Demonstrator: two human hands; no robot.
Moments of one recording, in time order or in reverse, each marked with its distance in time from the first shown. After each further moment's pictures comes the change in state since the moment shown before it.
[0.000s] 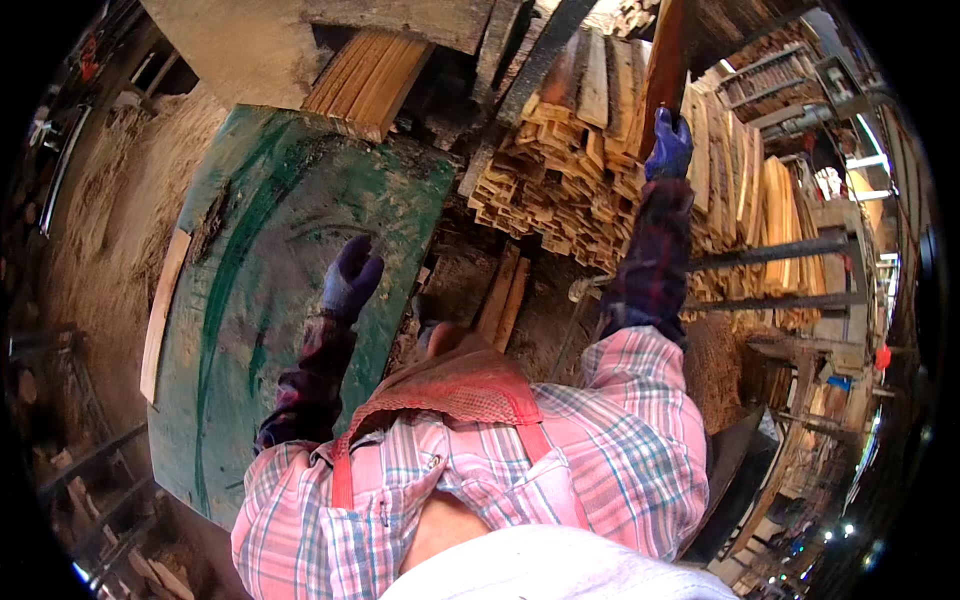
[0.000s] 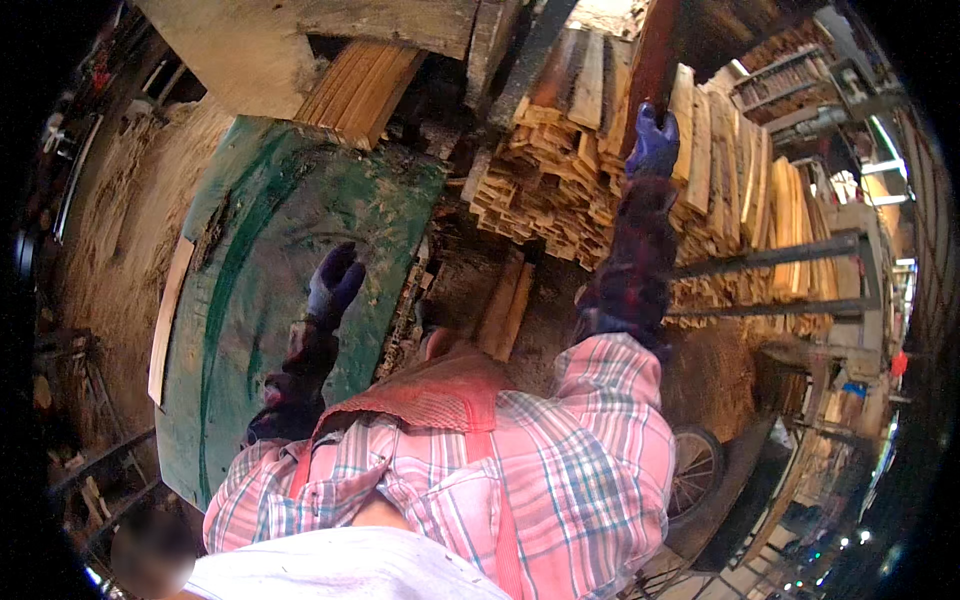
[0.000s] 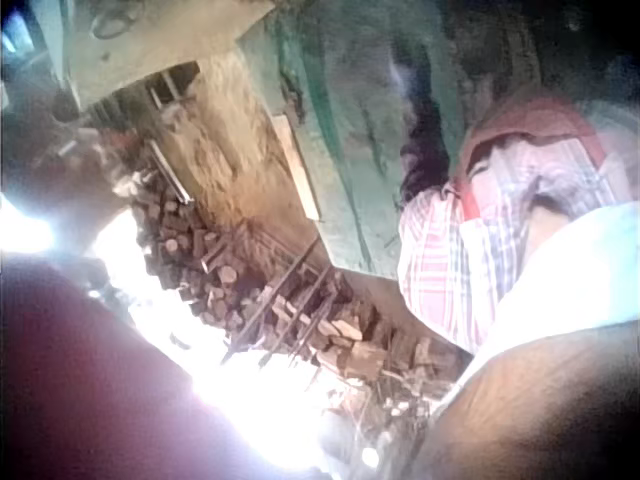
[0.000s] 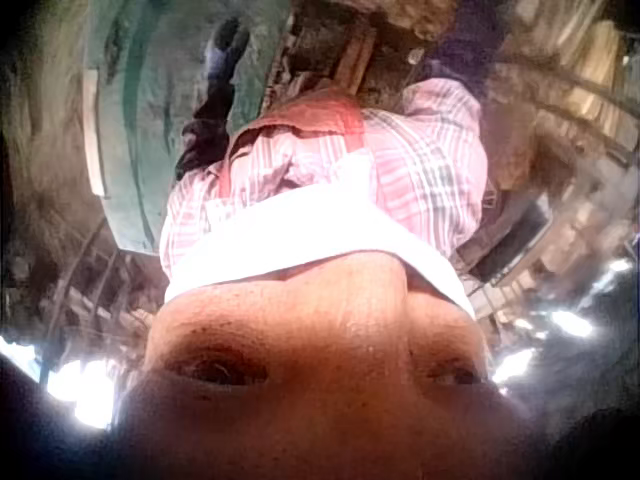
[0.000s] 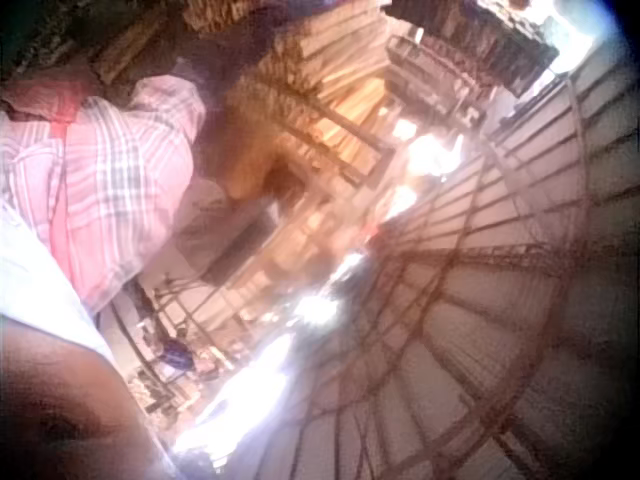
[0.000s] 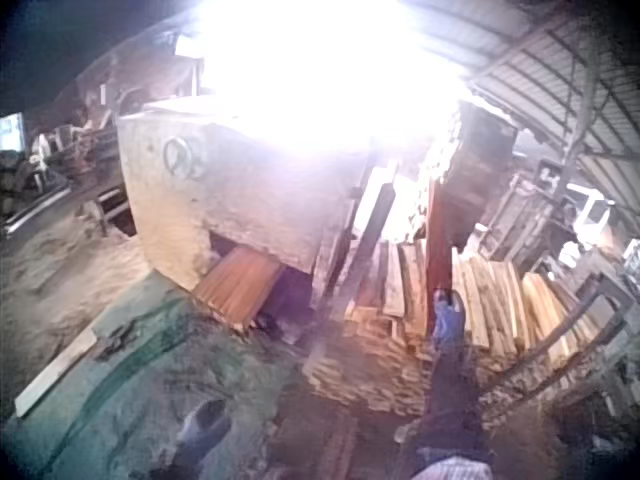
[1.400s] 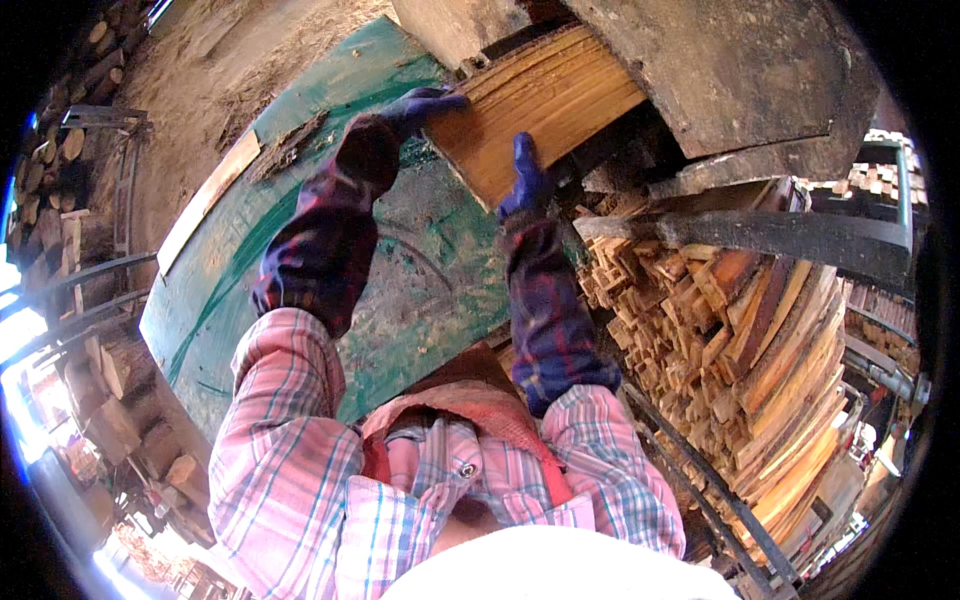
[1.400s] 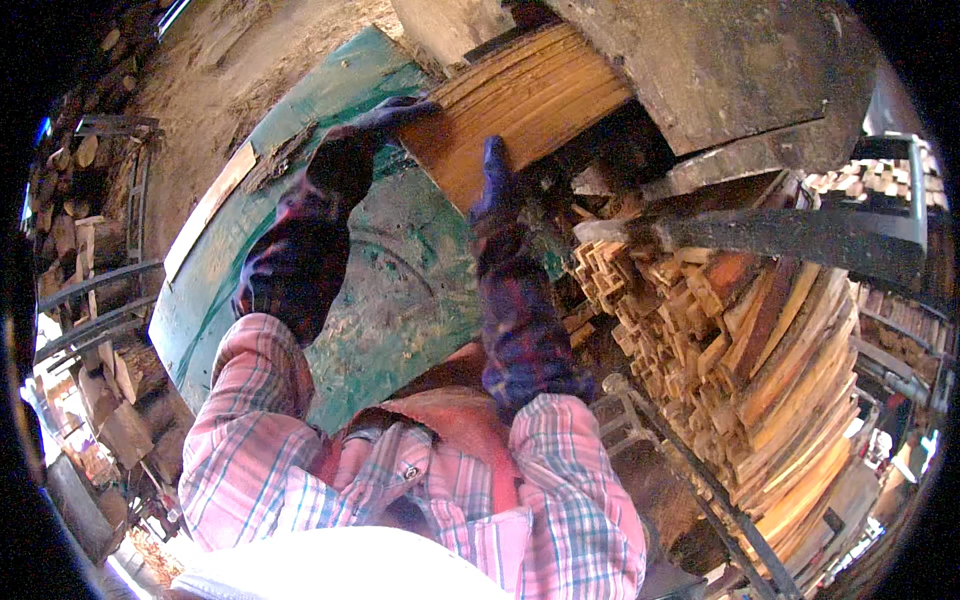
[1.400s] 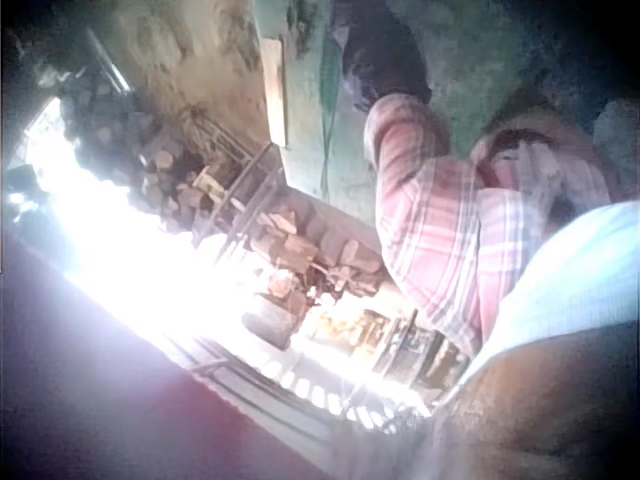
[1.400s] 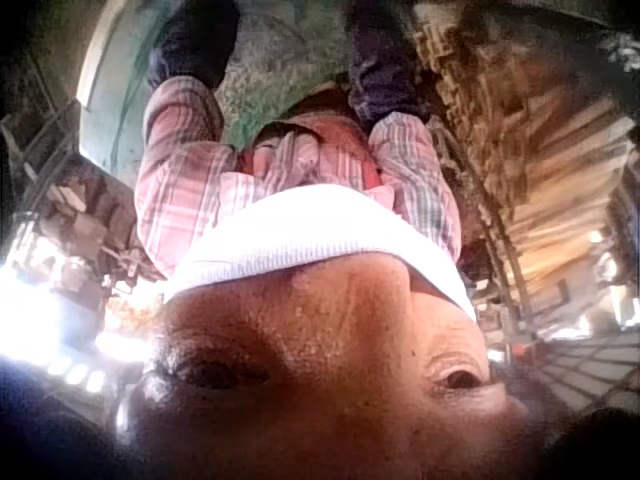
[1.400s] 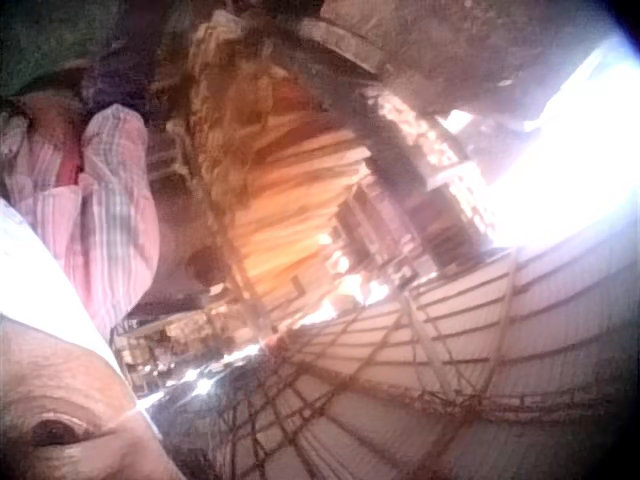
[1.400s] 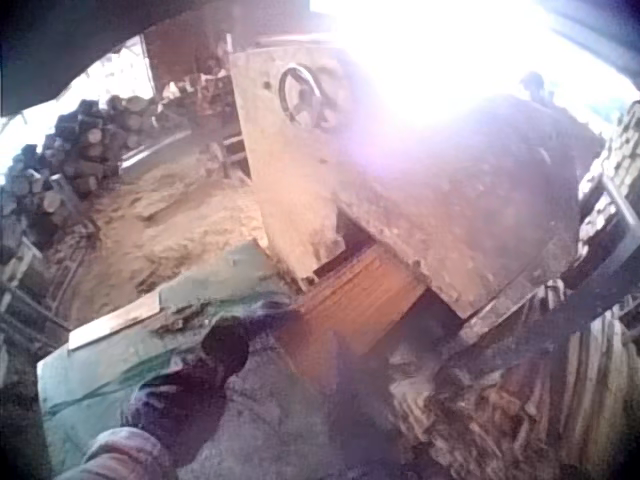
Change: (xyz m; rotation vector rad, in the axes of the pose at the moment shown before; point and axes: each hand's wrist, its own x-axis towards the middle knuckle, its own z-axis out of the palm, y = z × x) left_hand 0.330 0.031 -0.143 0.140 -0.003 -0.194; right_hand -0.159 0.068 0.435 0.818 -0.627 1.047
